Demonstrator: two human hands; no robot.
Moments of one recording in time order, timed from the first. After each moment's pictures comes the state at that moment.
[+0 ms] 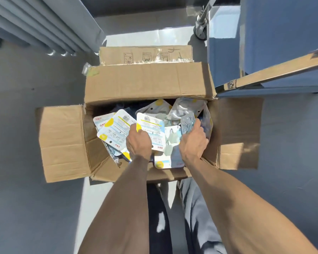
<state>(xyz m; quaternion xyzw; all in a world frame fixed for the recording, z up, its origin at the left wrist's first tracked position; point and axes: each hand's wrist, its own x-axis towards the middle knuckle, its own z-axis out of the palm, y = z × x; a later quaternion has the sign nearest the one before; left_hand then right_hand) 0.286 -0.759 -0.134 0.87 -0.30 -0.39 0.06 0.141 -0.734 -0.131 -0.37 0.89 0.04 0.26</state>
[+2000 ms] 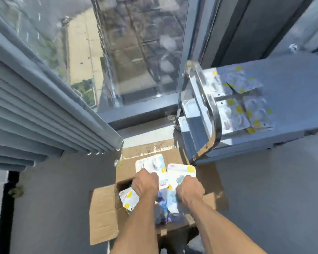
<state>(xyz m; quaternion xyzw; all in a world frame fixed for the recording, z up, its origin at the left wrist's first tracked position) 0.244 -0.831 0.208 0.80 -0.51 -0.31 -0.07 0.121 -0.780 0.209 -0.38 0.84 0.12 0.36</state>
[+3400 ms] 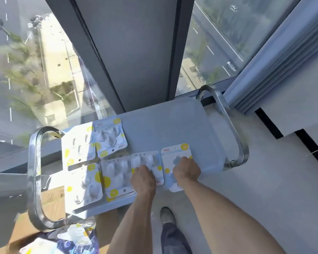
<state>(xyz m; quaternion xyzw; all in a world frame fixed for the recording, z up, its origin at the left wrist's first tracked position) -0.371 -0.900 0.260 0.71 -0.64 -0.26 -0.15 -0.508 -0.878 0.273 -0.34 0.89 0.08 0.30</state>
